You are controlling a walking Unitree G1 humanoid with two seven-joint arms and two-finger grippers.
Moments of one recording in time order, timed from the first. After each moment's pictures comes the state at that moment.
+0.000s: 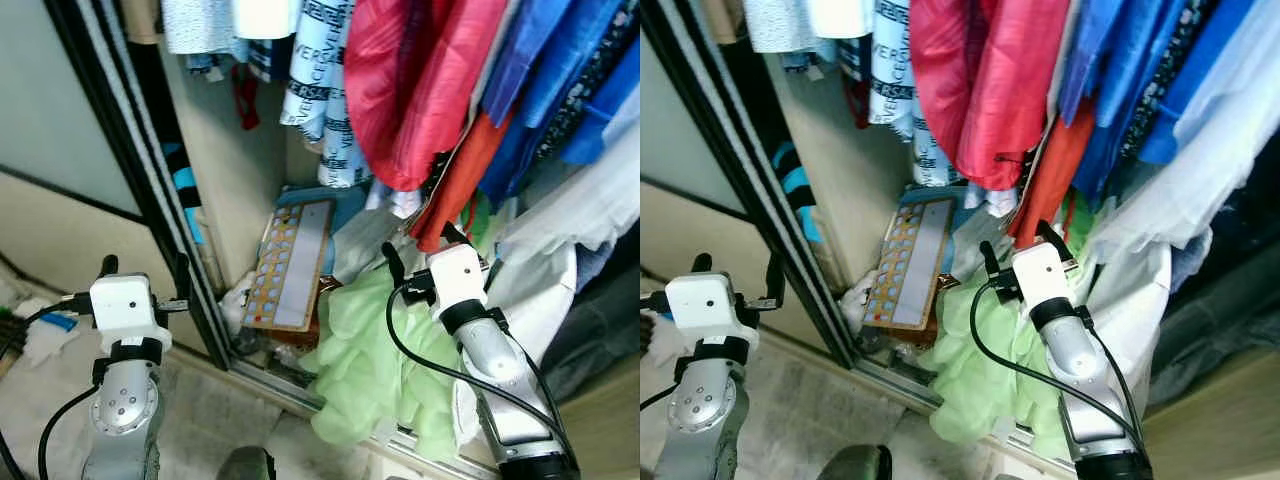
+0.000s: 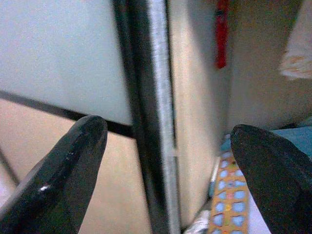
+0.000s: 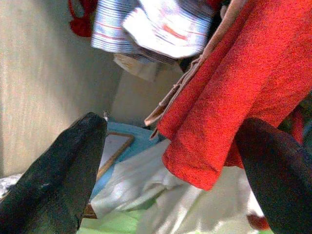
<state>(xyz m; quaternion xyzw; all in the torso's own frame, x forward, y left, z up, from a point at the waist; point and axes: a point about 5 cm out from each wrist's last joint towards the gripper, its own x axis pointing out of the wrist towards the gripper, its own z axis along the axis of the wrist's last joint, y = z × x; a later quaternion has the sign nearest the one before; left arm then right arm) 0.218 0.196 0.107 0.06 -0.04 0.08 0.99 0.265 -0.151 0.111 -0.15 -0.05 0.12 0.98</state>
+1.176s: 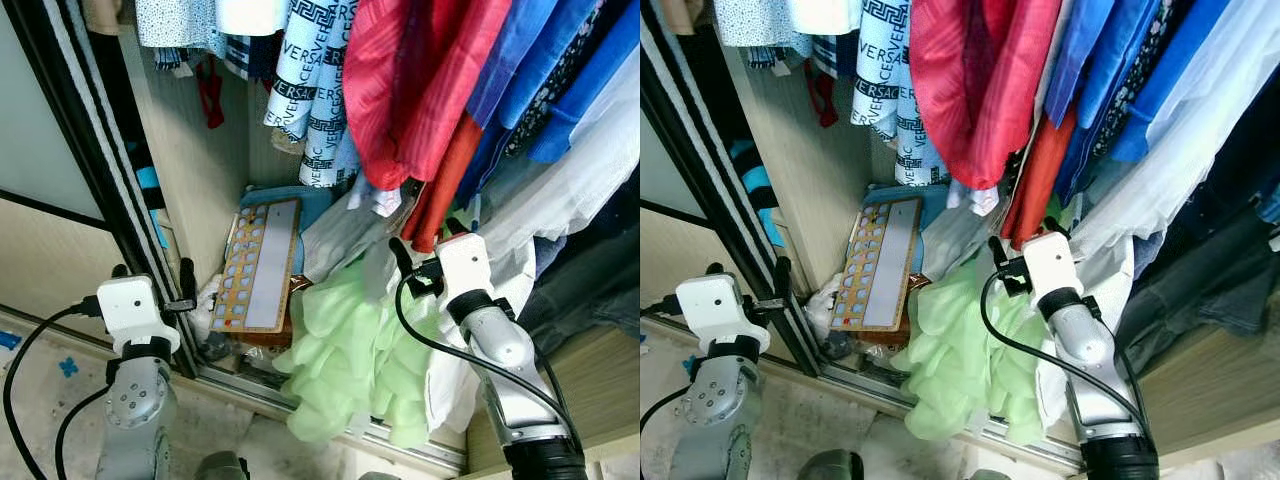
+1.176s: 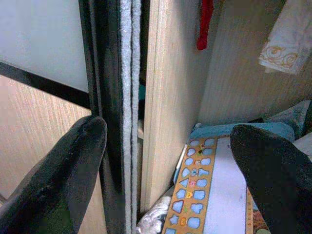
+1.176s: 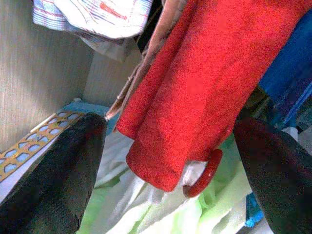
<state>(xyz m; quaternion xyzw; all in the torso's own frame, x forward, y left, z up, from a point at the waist) 0.224 0.191 0.092 0.01 -0.01 0.10 0.99 0.276 -0.164 0.112 -0.15 -0.03 0.12 0.98</state>
